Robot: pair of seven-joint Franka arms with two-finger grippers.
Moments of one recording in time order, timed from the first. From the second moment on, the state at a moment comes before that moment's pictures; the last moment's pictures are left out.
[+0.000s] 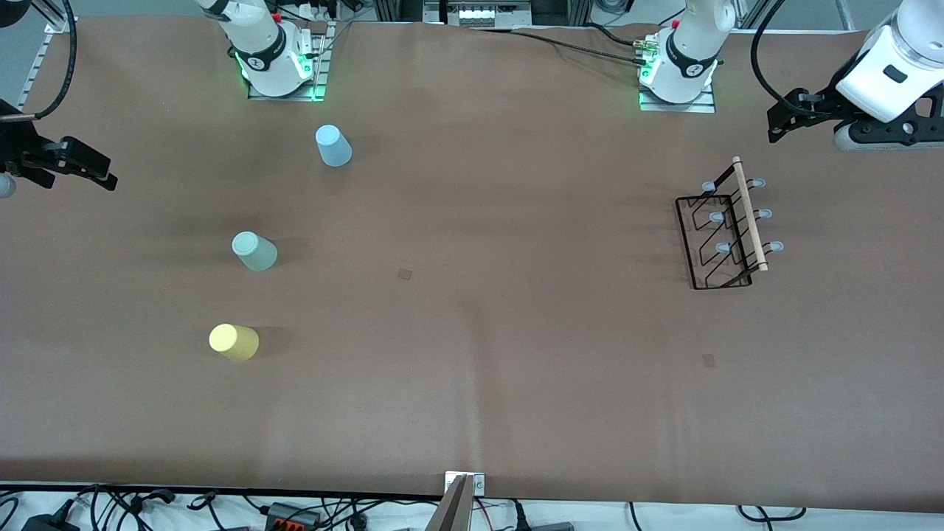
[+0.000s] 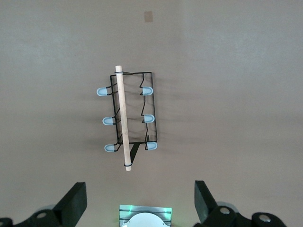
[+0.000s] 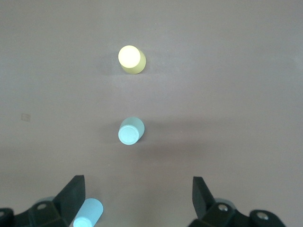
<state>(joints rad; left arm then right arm) 0.17 -0.18 -0.24 -1.77 0.00 1.49 -0.09 -0.01 -0.03 -0.05 -1.69 0.00 1.66 -0.03</state>
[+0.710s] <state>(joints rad) 0.23 -0.02 -0.22 -1.89 0.00 1.74 -0.04 -0.01 -0.02 -0.05 -1.71 -0.02 1.68 -0.03</state>
